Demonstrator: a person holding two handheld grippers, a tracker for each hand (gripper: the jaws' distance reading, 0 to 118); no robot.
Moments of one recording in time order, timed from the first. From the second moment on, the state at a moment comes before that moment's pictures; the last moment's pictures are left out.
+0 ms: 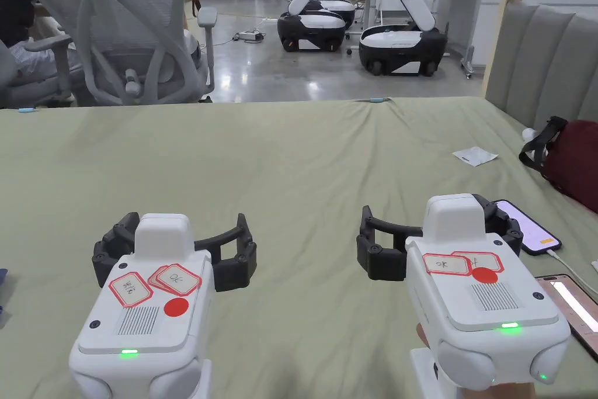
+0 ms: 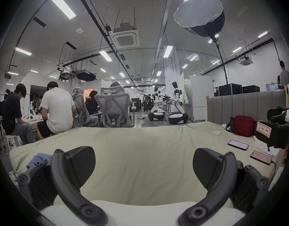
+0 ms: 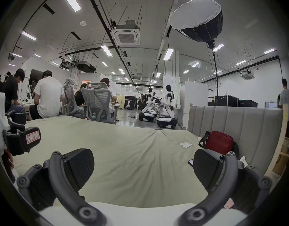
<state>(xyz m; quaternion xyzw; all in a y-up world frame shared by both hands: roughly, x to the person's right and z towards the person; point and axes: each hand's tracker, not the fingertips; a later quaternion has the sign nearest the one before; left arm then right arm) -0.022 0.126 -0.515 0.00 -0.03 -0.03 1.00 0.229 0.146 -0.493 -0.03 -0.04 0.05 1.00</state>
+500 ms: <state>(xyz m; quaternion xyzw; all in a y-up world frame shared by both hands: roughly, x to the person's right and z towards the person) -0.024 0.124 -0.512 0.00 -0.03 -0.04 1.00 0.229 0.144 -0.493 -0.03 -0.04 0.05 1.00</state>
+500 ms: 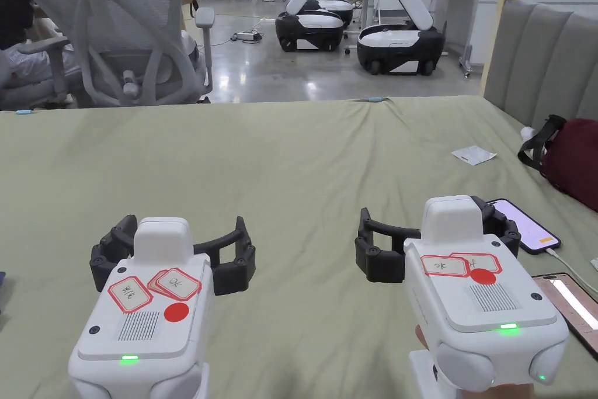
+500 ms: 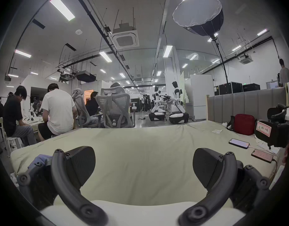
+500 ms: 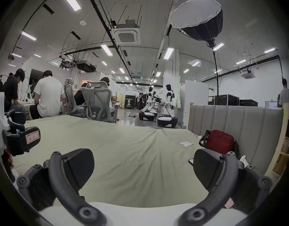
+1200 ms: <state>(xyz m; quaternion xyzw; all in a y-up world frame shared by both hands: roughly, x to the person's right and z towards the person) -0.020 0.127 -0.511 0.01 -0.04 -0.05 1.00 0.233 0.145 -0.493 -0.03 -0.04 0.05 1.00</state>
